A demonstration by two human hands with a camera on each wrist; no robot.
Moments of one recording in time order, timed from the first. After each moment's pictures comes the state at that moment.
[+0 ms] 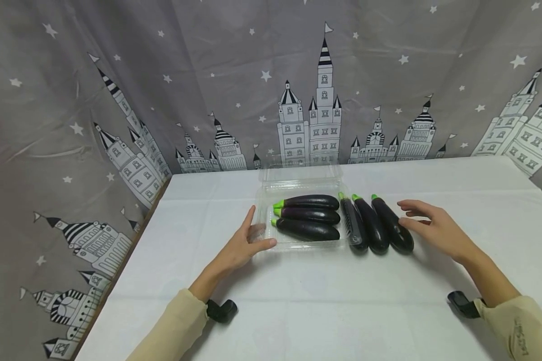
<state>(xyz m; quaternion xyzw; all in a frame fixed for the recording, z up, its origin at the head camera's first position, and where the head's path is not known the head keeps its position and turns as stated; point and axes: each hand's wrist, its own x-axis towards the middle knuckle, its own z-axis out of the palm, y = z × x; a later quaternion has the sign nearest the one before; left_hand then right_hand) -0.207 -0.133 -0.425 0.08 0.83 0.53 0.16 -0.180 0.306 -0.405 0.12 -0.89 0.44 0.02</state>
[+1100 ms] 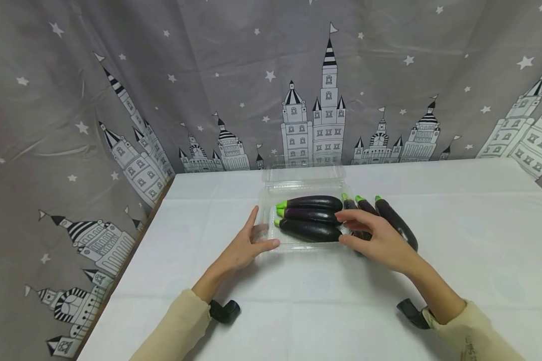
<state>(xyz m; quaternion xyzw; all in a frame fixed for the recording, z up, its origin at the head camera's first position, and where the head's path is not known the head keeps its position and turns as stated) -0.206 -0.134 -0.425 0.09 0.84 0.52 0.15 -0.168 0.192 -0.384 0.24 -0.84 0.49 0.01</state>
